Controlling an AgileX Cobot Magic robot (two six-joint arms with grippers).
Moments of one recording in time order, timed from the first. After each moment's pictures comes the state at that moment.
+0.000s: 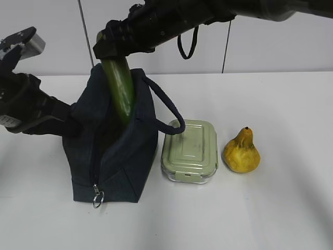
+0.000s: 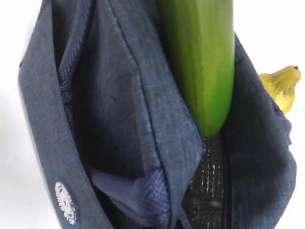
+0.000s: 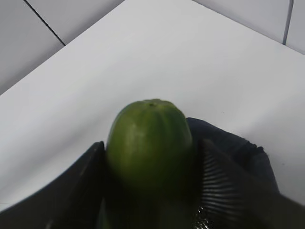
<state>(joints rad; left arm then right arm) -0.21 1.43 -0.90 -0.74 0.74 0.67 0.46 2.13 -1.92 0.91 0.74 -0.81</state>
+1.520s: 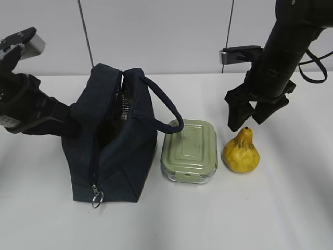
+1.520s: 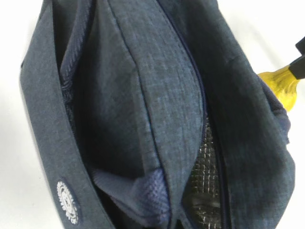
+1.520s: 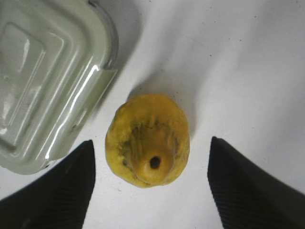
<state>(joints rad) -0.21 1.43 -0.90 -0.73 0.74 0.67 0.19 2.00 -1.59 0.19 1.15 -0.30</state>
